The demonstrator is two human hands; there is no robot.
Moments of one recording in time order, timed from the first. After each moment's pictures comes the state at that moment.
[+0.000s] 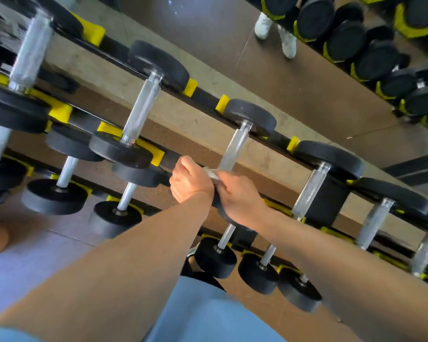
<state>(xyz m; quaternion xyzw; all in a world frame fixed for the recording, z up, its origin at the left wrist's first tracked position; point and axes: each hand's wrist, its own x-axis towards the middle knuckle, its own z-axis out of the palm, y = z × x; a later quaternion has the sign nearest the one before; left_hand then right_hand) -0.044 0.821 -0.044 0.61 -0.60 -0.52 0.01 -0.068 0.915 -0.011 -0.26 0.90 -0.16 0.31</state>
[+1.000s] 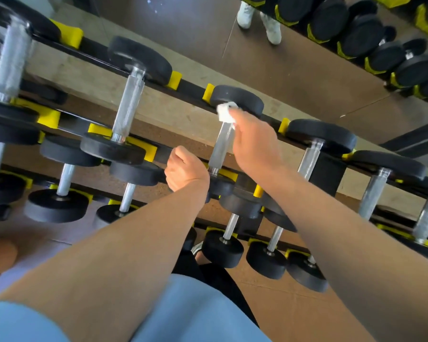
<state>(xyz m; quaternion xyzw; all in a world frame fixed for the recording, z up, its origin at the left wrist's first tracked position) -0.042 0.825 -0.037 0.60 -0.61 -0.53 0.01 -0.117 0.915 0.018 -0.22 0.95 -0.19 0.07</state>
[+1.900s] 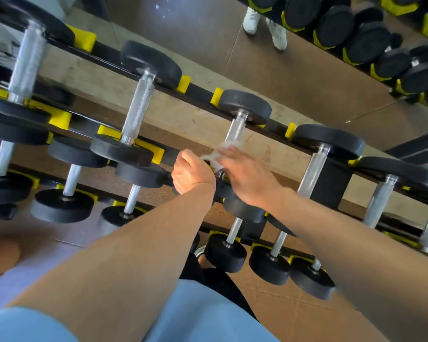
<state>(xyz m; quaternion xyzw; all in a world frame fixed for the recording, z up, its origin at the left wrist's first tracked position) -0.043 0.822 -0.050 0.60 -0.60 -0.53 0.04 -0.088 0.939 -0.027 -0.37 0.89 -0.07 0.23</state>
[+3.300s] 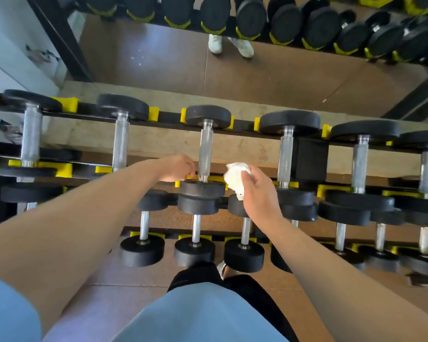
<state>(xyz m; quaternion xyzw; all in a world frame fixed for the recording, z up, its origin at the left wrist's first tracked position) -0.086 0.755 -0.031 0.00 -0.88 -0.25 -0.41 -0.012 0.982 0.020 0.10 0.88 -0.44 0.16</state>
